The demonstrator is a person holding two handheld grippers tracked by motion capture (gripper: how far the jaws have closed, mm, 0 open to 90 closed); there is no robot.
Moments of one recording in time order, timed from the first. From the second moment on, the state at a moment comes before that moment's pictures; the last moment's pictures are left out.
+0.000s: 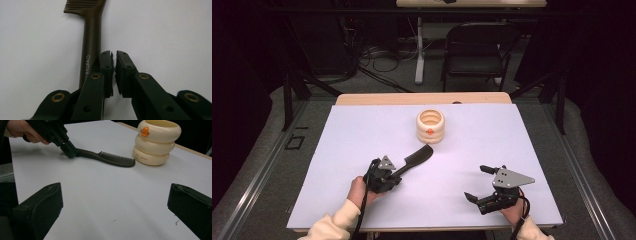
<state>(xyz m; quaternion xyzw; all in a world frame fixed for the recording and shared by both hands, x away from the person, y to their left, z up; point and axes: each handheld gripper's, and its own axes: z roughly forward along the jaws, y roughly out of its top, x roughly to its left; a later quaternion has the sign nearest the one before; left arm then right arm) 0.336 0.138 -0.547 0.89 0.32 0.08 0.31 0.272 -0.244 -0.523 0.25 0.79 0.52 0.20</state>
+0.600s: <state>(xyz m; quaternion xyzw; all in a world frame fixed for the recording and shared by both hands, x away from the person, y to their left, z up) 0.329 0.130 -0.529 0.90 0.29 0.09 0.31 0.272 -0.244 -0.523 0.25 0.80 0.52 0.19</state>
